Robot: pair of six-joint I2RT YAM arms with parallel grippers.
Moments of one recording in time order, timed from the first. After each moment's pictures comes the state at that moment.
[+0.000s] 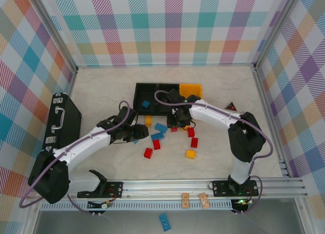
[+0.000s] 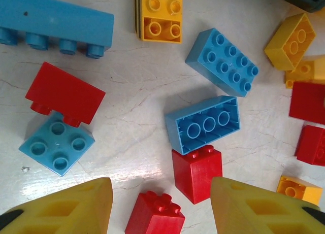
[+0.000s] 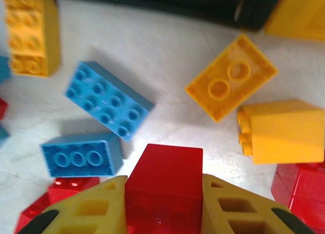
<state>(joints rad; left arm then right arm) -0.57 1.24 0.77 -0.57 0.15 -0.75 0.75 1.79 1.39 -0.85 -0.05 0.58</state>
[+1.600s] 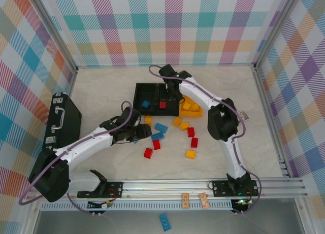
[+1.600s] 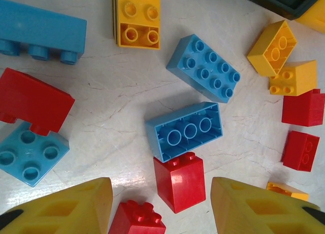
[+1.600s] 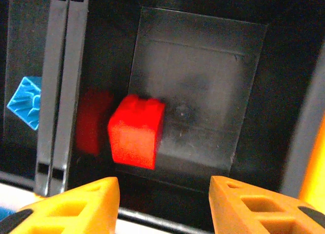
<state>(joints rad) -0.61 1.26 0.77 -0.51 0.12 -0.81 0.63 2.21 2.03 -1.00 0.02 0.46</state>
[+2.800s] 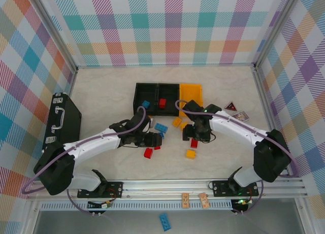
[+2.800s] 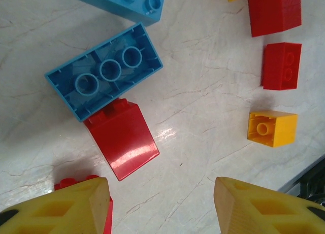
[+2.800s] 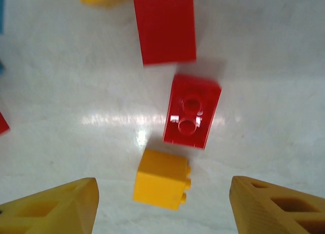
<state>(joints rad) -0.75 1.34 0.77 -0.47 0.27 -0.67 0.72 1.47 1.06 -1.04 -0.05 0.73</state>
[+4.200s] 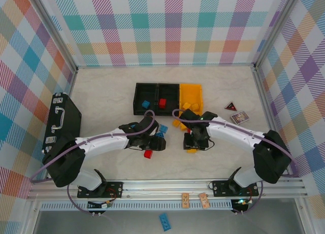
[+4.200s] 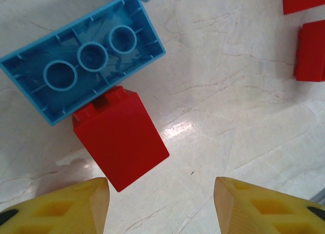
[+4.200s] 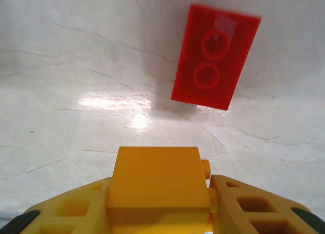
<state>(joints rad) -0.83 1.44 0.79 -0.43 0.18 -0.70 0.78 1.46 1.01 -1.02 -0.08 0.76</state>
